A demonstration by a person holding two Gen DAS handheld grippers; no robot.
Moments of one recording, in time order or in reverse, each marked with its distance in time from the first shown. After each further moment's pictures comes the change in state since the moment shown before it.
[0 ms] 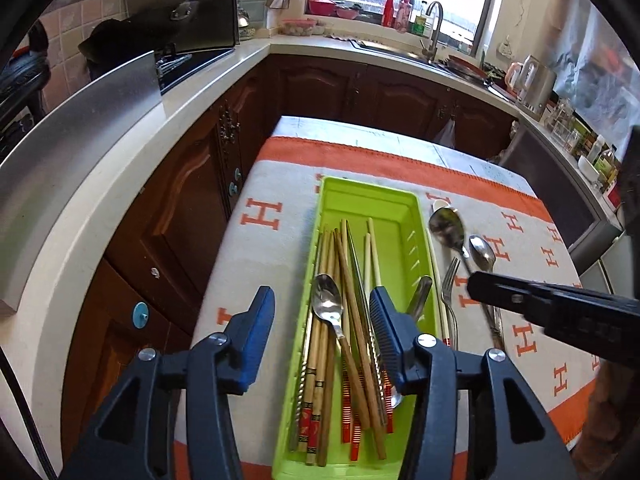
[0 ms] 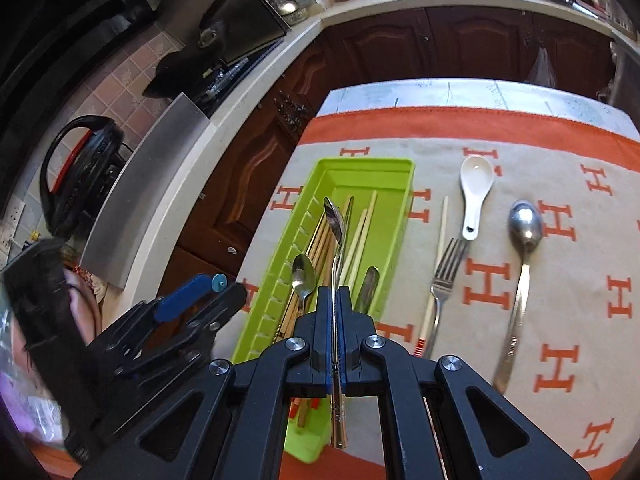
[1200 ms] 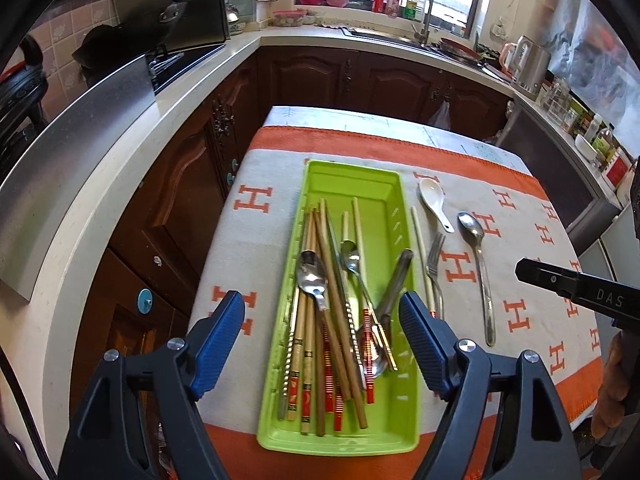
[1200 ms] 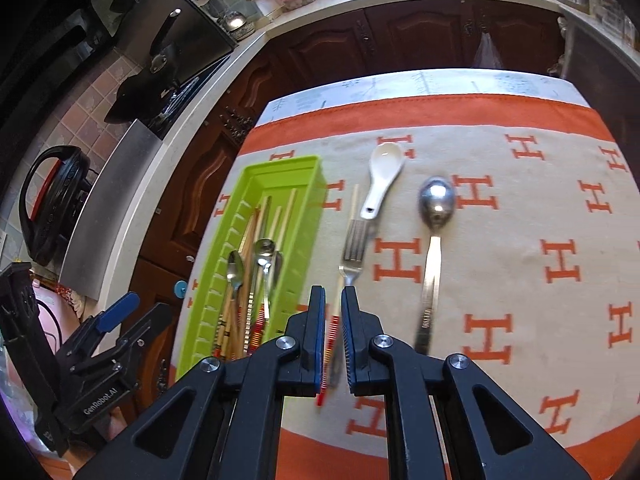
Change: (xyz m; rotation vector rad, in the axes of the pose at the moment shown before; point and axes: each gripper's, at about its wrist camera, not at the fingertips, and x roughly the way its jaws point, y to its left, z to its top) left arm -0.018 -0.030 -0.009 0.052 0.055 0.024; right arm -0.048 -0.082 -0.026 0.095 -0.035 -0.096
